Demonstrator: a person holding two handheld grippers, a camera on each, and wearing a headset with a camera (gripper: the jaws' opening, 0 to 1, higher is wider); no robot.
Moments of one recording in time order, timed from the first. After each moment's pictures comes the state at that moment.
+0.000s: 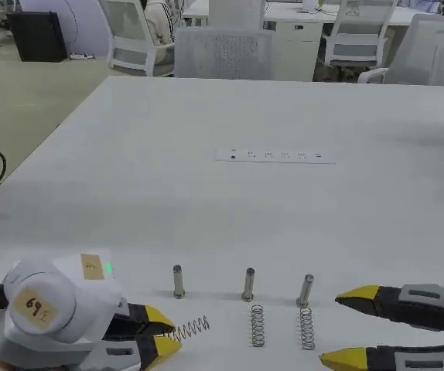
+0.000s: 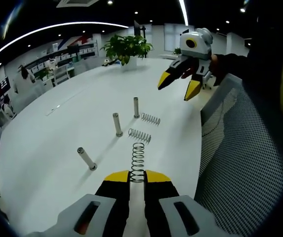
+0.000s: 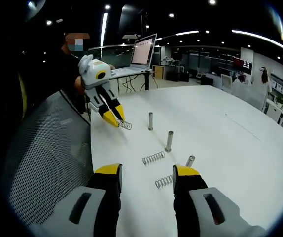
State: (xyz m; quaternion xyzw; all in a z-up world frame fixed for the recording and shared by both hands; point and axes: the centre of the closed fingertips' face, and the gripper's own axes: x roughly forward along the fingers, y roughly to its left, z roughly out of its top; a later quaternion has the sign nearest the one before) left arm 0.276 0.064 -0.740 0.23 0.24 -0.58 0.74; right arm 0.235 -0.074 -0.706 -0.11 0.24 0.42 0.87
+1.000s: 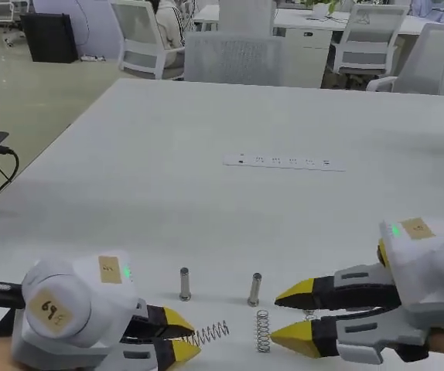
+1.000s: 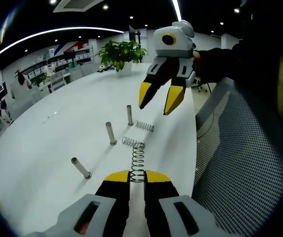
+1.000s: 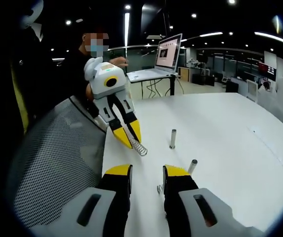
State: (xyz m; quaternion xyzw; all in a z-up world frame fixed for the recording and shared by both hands) left arm 0.267 0.051 -0.732 0.22 0.22 -0.60 0.74; right arm 0.256 -0.010 -0.696 -0.11 0.24 0.52 0.81
